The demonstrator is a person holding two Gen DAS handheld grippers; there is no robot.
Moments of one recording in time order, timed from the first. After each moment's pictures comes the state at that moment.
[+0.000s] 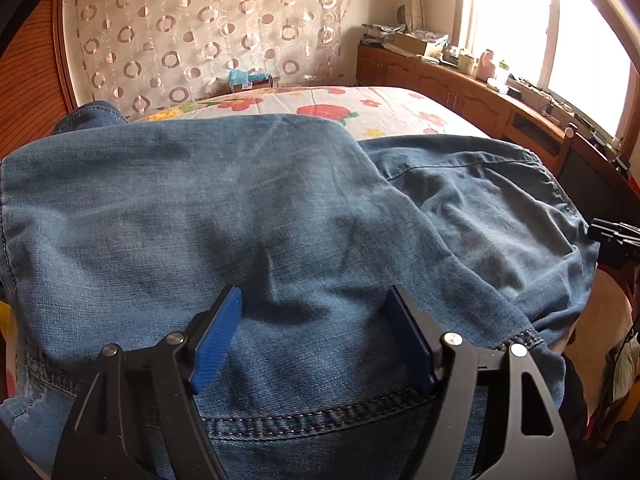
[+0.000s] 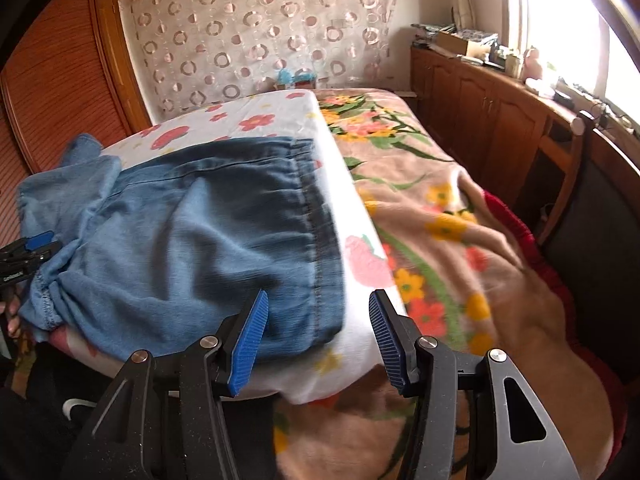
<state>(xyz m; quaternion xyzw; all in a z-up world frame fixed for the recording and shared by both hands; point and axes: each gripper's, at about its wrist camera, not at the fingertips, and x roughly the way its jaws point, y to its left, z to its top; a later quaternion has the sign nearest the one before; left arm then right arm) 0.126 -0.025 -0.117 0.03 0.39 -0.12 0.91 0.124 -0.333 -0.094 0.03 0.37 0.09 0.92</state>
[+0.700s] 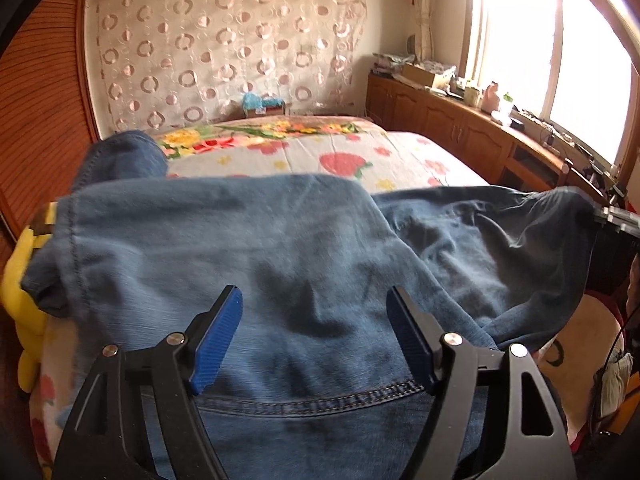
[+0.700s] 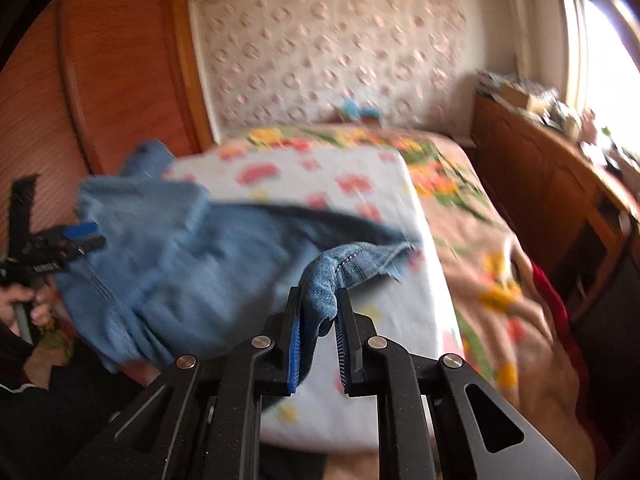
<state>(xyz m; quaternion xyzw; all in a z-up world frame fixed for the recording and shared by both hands) 0.107 0.007 -0.064 0.01 0.35 -0.10 0.93 0.120 -0.293 -0.008 -0.03 0.28 0.20 0.94</state>
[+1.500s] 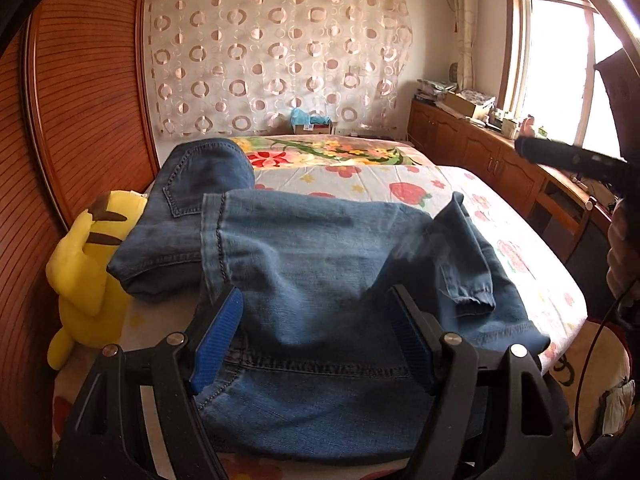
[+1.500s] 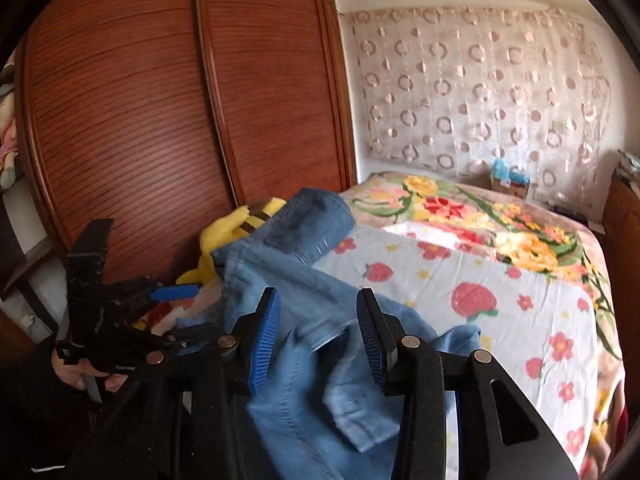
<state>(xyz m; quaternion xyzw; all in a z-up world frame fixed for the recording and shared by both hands) 0.076 0.082 -0.044 -0.02 0.32 -0.04 0.94 0.147 -0.156 0.056 -0.07 0.24 0.40 0.88</state>
